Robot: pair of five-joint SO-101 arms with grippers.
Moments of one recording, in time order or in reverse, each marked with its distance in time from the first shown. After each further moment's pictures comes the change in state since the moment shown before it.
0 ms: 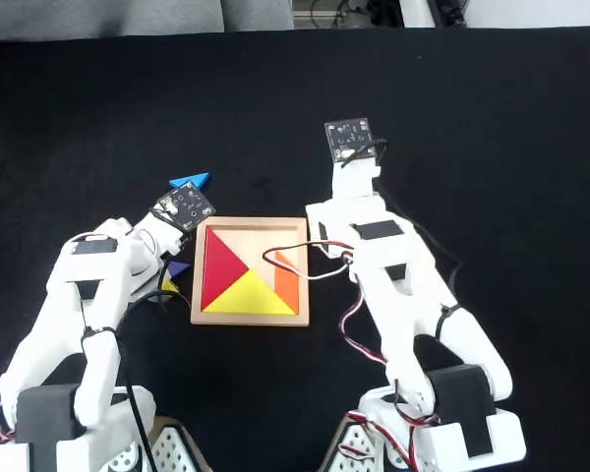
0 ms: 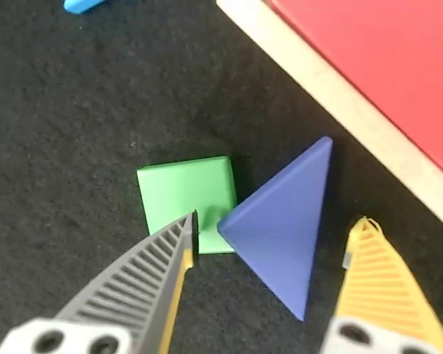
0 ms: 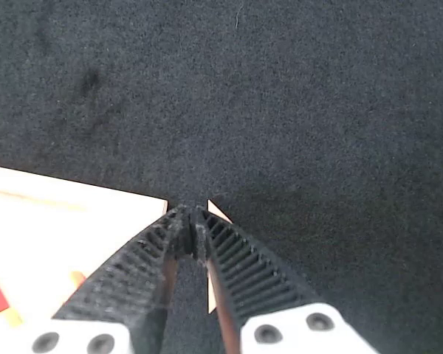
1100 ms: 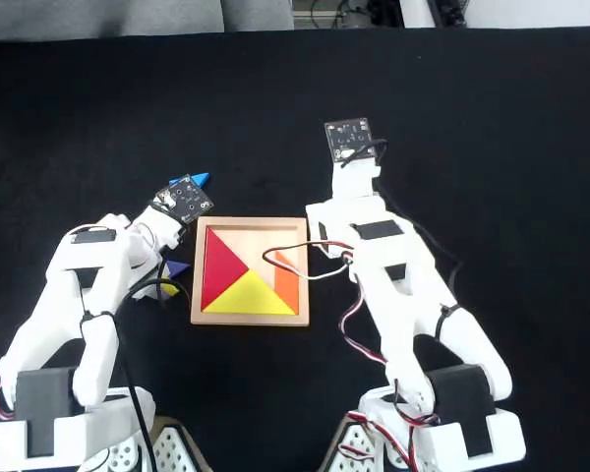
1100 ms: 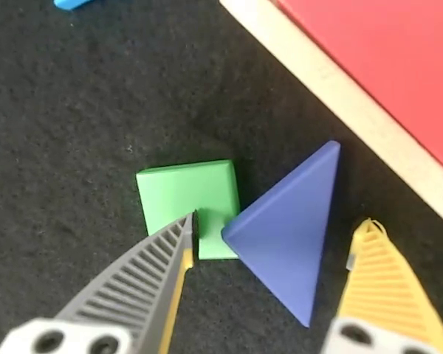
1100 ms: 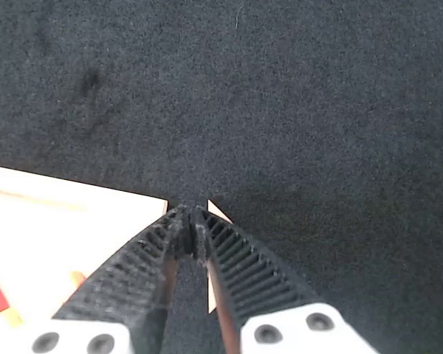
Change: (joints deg) left arm -0.3 6.9 -4.1 0.3 -0.1; right arm 0.0 0.0 0.0 0.0 0.0
